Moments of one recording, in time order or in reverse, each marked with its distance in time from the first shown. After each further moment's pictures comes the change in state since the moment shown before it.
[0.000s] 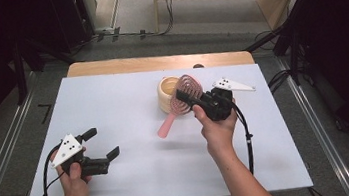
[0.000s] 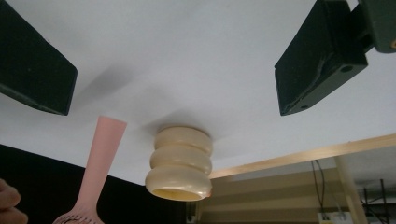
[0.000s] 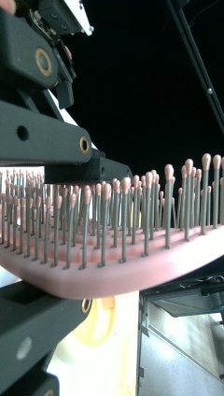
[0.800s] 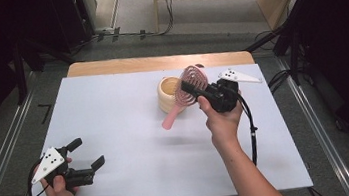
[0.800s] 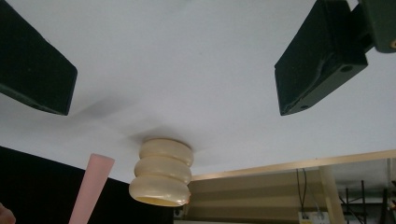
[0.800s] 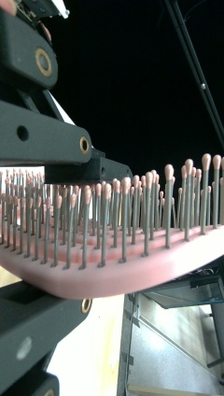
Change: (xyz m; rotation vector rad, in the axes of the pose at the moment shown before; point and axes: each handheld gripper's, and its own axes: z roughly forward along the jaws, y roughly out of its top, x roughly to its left) left arm 0.014 -0.026 -0.031 -0.024 0.034 -0.030; right arm -0.009 0.020 -0.005 -0.021 -0.019 -0.026
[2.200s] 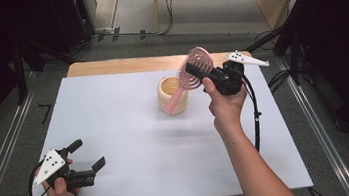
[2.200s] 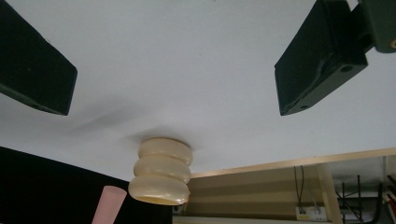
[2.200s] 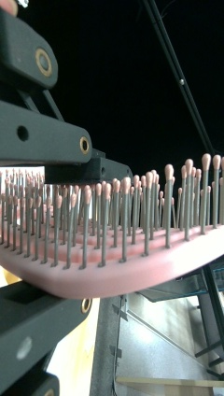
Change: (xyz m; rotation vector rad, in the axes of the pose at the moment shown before) left arm -0.002 -0.005 0.000 -0.020 0.009 0.009; right arm -0.015 0.036 0.004 -0.048 -0.013 0.019
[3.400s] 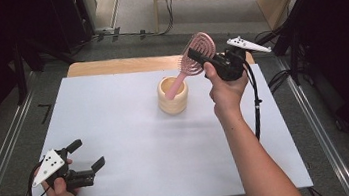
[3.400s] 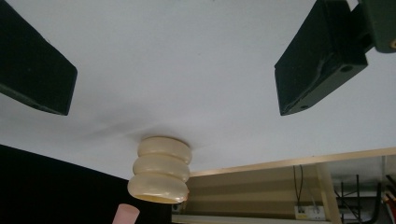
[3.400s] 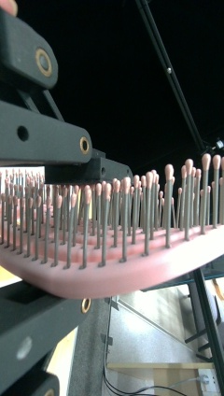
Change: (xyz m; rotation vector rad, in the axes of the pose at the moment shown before) left arm 0.001 0.000 -0.001 -0.006 0.000 -0.005; right arm -0.013 0.027 0.010 -0.029 -0.034 0.002
